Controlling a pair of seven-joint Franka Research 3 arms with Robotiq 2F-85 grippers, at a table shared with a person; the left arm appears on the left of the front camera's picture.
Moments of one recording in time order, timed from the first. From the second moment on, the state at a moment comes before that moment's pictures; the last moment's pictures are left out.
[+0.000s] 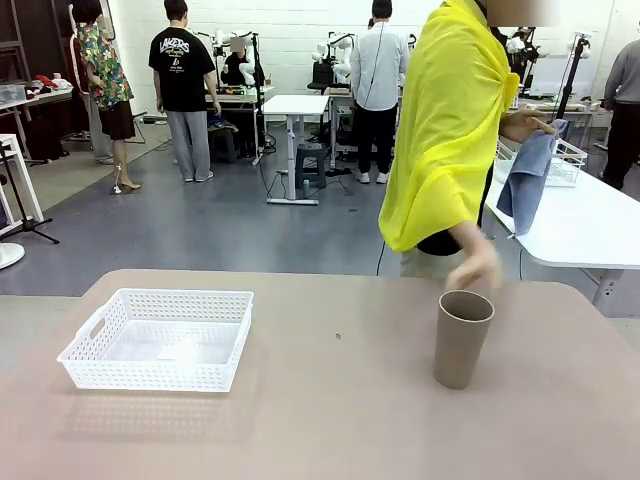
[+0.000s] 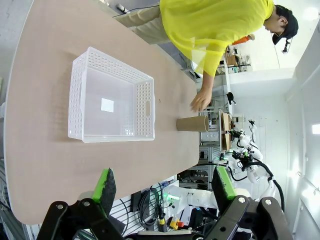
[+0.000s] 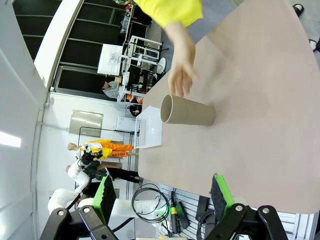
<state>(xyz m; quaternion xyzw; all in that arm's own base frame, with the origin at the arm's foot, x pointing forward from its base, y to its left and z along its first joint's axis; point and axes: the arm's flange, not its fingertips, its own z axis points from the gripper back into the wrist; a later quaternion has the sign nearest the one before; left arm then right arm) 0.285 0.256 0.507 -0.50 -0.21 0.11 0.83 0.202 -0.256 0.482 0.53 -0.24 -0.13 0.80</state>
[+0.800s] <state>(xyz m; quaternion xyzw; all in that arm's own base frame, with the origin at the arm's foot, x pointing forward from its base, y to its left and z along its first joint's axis) 0.341 0.196 0.573 -0.22 -0.20 0.00 0.95 0.251 -0.201 0.462 0.41 -0.25 0.38 0.79</state>
